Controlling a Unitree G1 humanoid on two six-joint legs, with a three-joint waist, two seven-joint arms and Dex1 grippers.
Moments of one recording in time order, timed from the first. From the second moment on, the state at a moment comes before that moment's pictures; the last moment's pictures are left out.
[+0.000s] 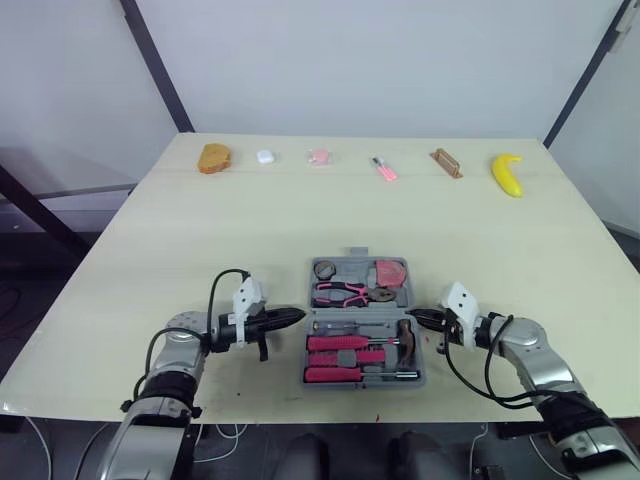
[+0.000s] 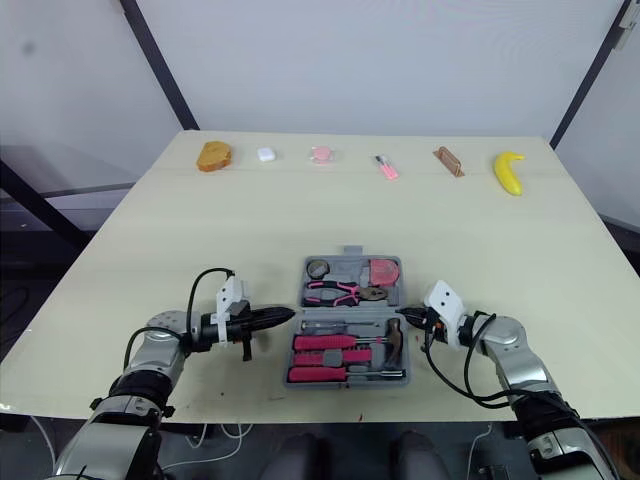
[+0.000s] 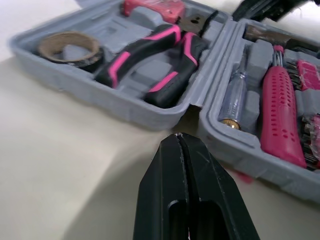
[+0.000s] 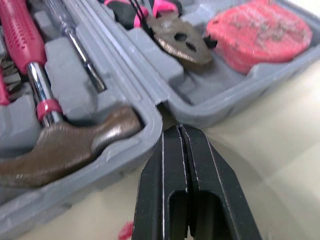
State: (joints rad) left arm -0.48 0.49 0.00 0.88 -0.19 -0.28 -1.35; right arm -0.31 -0.43 0.16 0.34 0.11 0.01 0.94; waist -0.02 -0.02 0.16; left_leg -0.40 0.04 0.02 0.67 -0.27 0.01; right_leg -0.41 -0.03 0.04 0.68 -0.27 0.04
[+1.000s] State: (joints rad) left arm -0.49 0.45 -0.01 0.89 -0.16 -0.33 -1.38; right arm -0.25 -0.48 0.16 0.25 0.11 0.06 0.97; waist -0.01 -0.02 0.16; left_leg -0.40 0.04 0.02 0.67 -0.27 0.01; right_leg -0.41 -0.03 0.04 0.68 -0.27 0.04
